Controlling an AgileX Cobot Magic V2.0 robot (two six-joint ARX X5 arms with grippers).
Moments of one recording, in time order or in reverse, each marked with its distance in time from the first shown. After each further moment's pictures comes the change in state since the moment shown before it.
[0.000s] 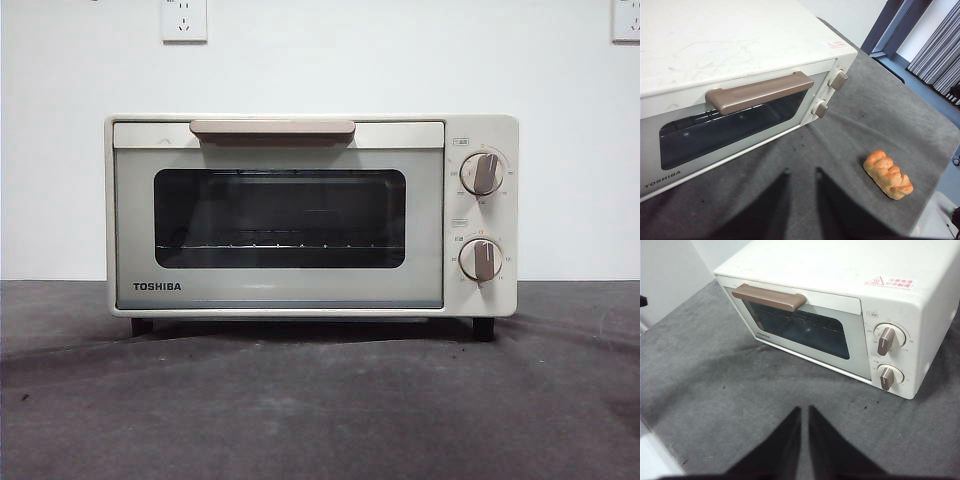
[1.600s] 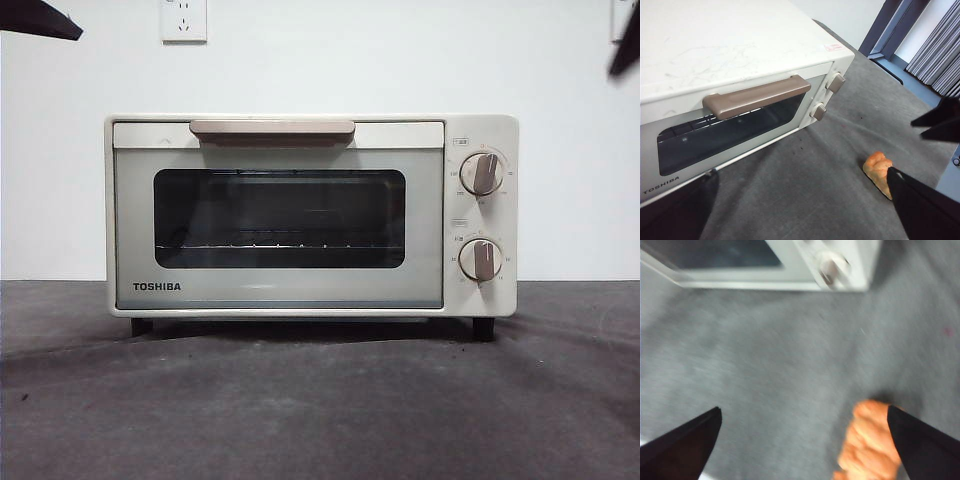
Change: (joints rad) left arm -0.006 0.000 0.000 0.015 0.000 0.004; right arm 0.013 0.128 -0.055 -0.185 0.187 0.175
